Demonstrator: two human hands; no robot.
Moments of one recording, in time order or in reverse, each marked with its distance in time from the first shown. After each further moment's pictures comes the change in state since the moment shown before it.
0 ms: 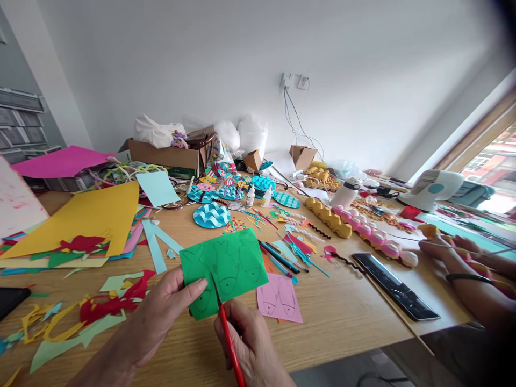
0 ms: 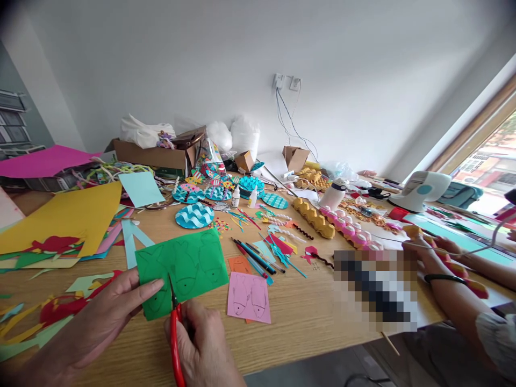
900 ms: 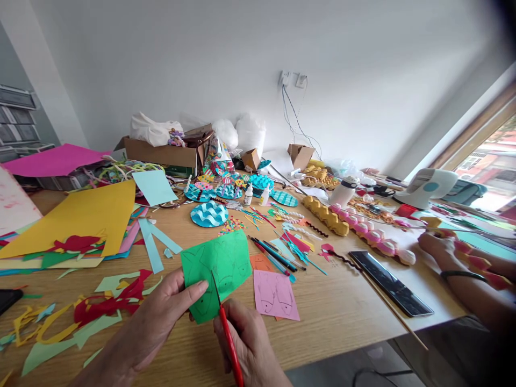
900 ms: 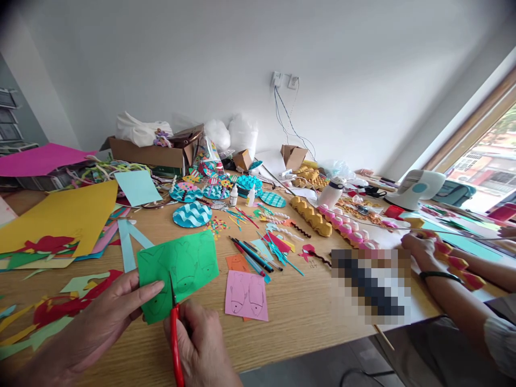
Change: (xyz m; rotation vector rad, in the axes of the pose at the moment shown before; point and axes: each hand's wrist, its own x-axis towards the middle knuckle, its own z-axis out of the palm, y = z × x) left_hand -0.003 -0.003 0.004 0.008 -0.021 -0.033; right_hand -0.002 -0.003 -0.003 -0.035 -0.031 0.030
